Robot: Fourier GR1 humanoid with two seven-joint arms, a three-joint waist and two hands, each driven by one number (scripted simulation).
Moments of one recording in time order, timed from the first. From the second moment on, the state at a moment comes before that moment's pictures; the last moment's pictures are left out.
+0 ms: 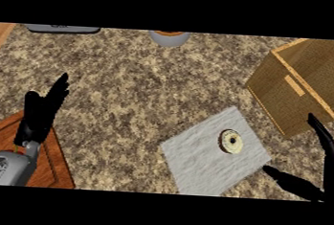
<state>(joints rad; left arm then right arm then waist) -0.18 0.48 -0.21 -1.36 0.21 0.25 0.16 0.17 -0.39 0.05 -1.60 0.08 -0.33 -0.55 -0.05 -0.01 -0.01</state>
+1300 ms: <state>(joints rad) -0.23 0.39 -0.16 -1.34 0.11 0.18 0.19 0.43 -0.58 0.04 -2.15 0.28 0.02 0.12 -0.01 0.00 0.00</state>
